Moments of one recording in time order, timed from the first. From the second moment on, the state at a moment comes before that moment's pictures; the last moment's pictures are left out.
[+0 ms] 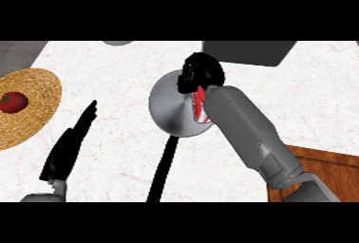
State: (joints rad) left arm -0.02 0.23 -0.08 -1.59 -0.17 0.00 0.14; right arm -1.07 0.00 0.29 -0.52 0.52 -0.21 0.35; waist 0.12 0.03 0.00
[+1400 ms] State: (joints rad) left arm 0.04 0.22 -0.04 -1.58 -0.18 0.02 0.13; right arm -0.99 -0.07 -0.03 -0.45 -0.04 -0.61 -0.17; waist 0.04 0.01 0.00
